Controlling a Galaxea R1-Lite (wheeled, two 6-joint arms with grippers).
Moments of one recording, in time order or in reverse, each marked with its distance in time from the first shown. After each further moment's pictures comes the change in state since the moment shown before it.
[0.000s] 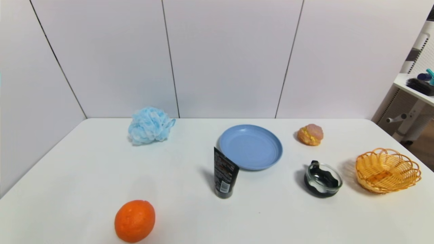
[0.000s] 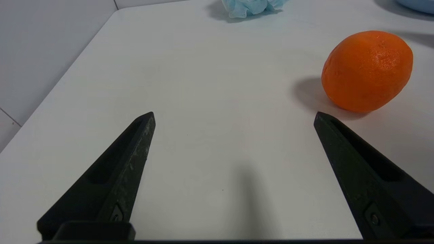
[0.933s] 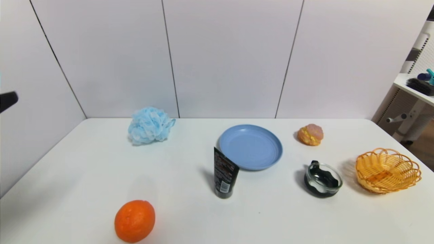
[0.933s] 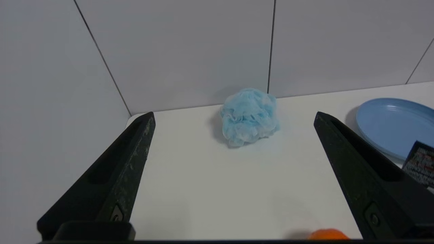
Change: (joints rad) left arm -0.039 0.846 -0.883 -0.001 -0.010 -0.002; right arm 0.000 0.000 0.000 0.000 0.000 0.000
